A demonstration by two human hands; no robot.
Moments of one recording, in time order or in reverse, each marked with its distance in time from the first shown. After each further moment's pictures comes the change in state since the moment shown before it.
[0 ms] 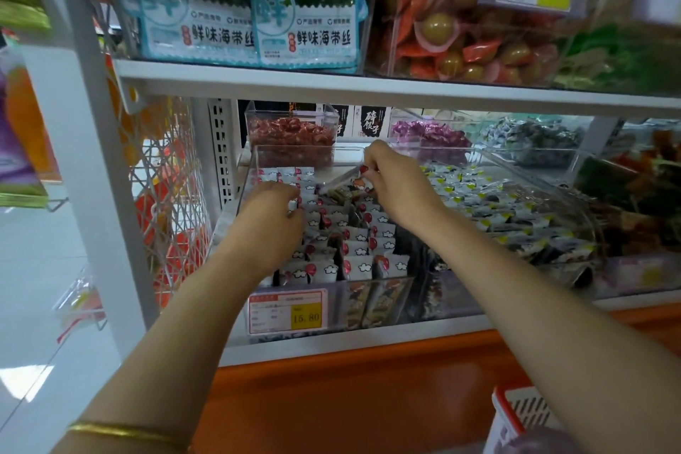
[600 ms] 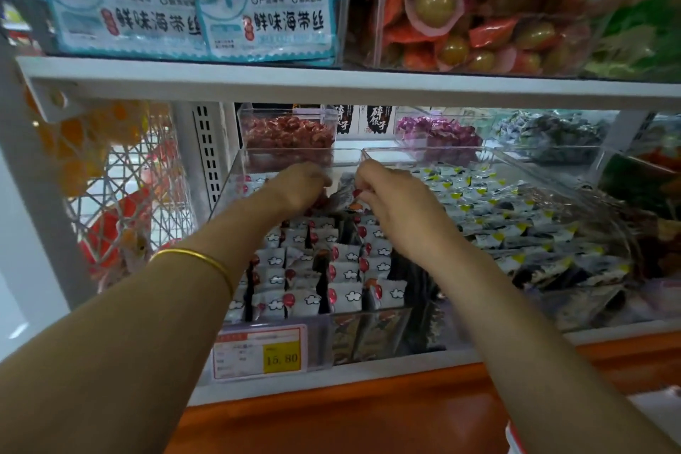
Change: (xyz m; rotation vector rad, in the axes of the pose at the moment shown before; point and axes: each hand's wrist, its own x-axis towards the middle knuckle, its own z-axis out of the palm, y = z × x) left_hand 0.102 0.012 0.041 -0.107 -0.317 -0.087; right_hand -0.011 0.015 0.000 -0.012 -0.029 -0.110
